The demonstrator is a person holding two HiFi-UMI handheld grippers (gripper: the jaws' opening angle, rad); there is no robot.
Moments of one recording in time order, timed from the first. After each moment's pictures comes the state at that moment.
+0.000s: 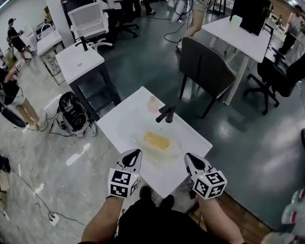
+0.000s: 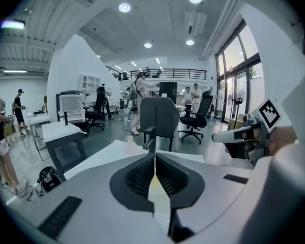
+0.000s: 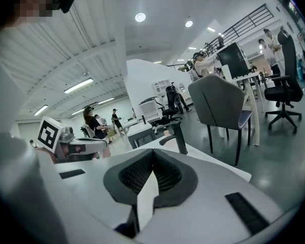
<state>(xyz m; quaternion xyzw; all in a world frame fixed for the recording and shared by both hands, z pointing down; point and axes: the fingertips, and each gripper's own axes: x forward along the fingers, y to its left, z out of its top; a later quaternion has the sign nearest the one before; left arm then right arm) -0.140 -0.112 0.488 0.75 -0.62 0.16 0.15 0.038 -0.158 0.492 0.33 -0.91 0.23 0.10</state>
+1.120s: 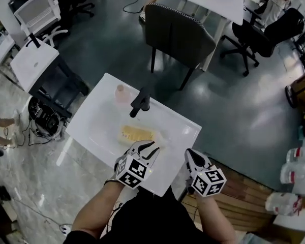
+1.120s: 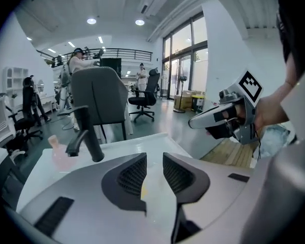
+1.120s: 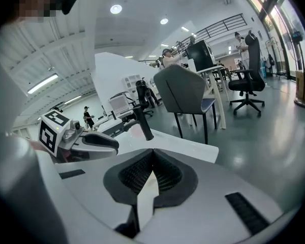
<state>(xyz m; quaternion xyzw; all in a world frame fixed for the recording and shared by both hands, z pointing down) -0.022 -0.202 0.592 0.90 -0.32 0.28 0.11 0.093 -0.192 0.576 0.47 -0.82 0.28 0.13</state>
